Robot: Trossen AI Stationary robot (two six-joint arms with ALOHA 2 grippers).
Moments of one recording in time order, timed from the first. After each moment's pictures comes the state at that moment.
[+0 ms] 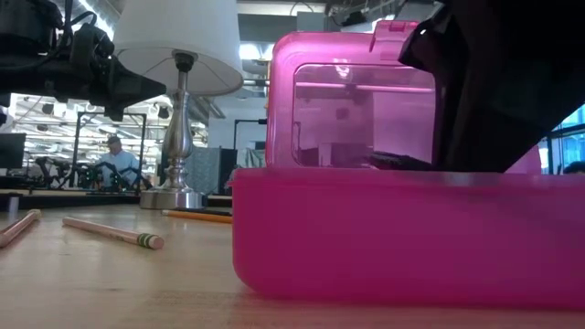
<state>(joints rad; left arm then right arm) 0.49 0.02 0.01 0.06 0.14 -0.18 0.66 2.22 1.77 -0.95 0.31 0.71</state>
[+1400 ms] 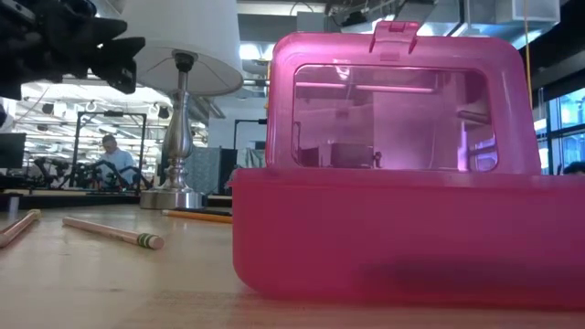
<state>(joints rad) 0.19 0.08 0.02 0.22 0.38 -0.12 1.02 1.70 1.40 -1.21 0.89 1.21</state>
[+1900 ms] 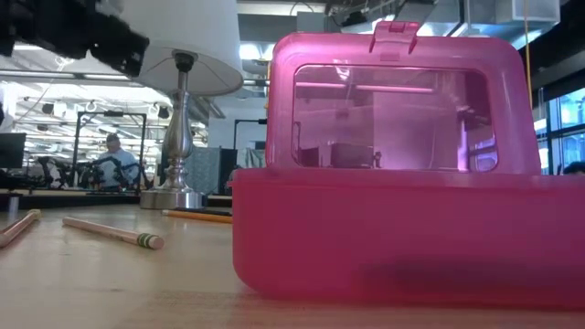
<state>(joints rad) -0.24 0.52 0.28 -0.02 -0.04 0.03 1.02 1.42 1.01 -0.89 0.86 1.28</state>
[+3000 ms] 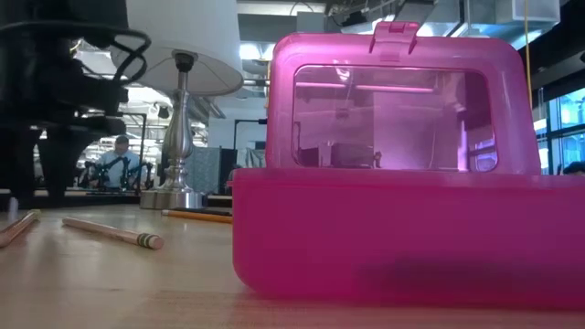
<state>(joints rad) -0.40 1.34 0.64 -0.78 -0.12 -0.24 1.02 1.41 0.90 -0.70 0.84 1.28</state>
